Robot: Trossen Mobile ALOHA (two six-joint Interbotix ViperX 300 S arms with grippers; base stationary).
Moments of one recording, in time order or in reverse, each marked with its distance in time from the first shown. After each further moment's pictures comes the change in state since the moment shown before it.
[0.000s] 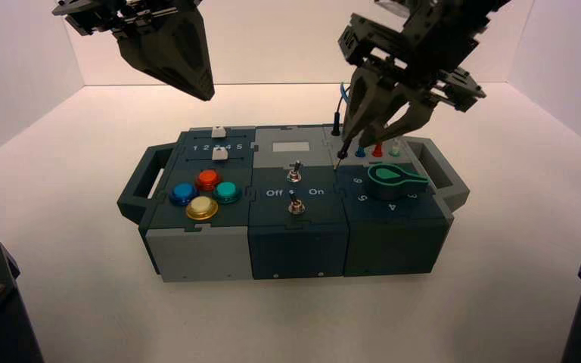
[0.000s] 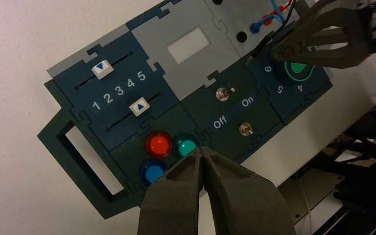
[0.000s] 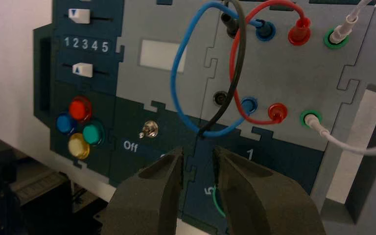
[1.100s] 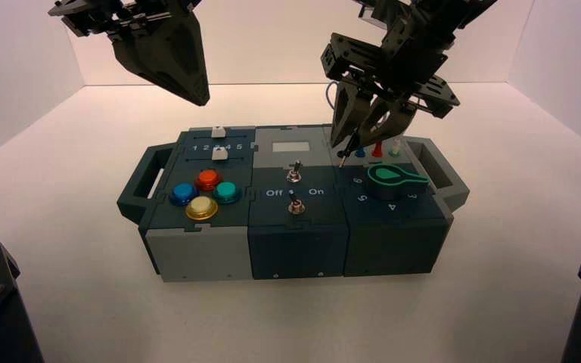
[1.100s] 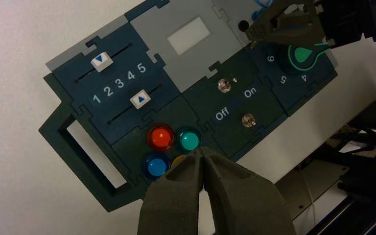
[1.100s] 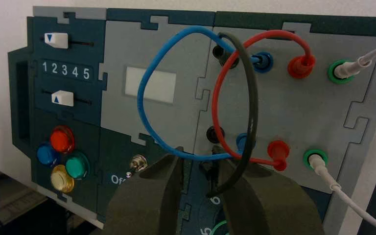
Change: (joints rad) left arm -0.002 -0.002 0.000 0.002 0.035 0.021; right arm 0.000 0.137 -0.063 0.002 -0.071 0.000
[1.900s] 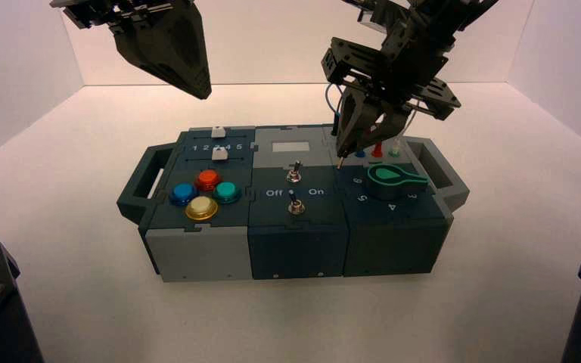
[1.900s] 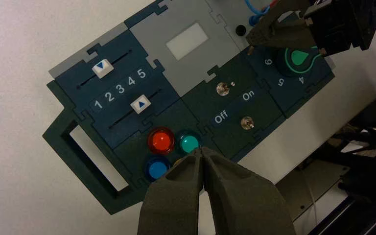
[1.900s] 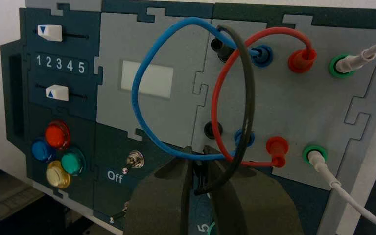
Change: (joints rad) left arm 0.002 0.002 -0.018 0.006 0.009 0.008; right arm 0.000 0.003 0.000 -0.015 0.012 0.000
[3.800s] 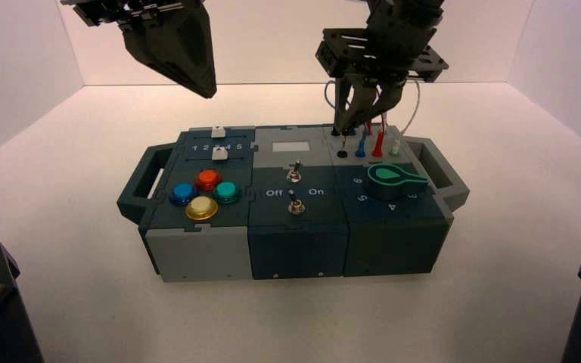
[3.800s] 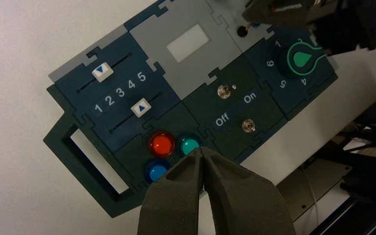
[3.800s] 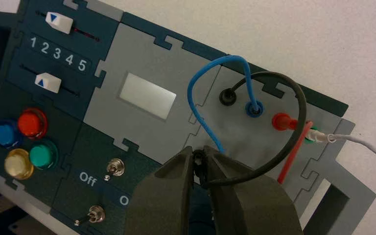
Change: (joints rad) left arm -0.002 0.040 -0.034 0.006 0.012 0.002; right arm 0.017 0.006 -0.091 -0.319 0.049 0.015
